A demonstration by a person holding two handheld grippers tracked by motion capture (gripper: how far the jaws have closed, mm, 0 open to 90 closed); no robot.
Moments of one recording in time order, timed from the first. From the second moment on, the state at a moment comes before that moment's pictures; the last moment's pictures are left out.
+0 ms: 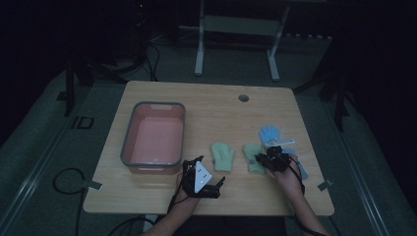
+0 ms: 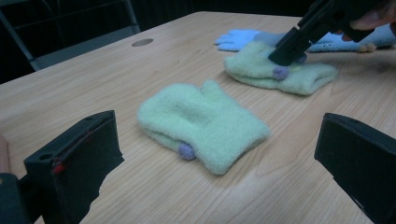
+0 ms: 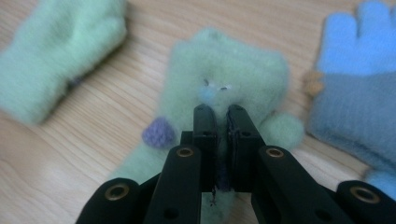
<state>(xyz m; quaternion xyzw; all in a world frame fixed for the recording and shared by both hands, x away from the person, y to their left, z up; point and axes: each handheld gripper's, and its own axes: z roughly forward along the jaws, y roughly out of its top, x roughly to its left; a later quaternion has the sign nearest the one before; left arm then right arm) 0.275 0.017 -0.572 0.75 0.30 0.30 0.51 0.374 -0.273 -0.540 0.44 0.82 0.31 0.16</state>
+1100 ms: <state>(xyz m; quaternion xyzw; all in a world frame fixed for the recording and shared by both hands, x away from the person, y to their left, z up) 0.275 0.020 -0.572 0.74 0.30 0.30 0.52 0.363 -0.165 -0.481 0.44 0.80 0.37 0.16</state>
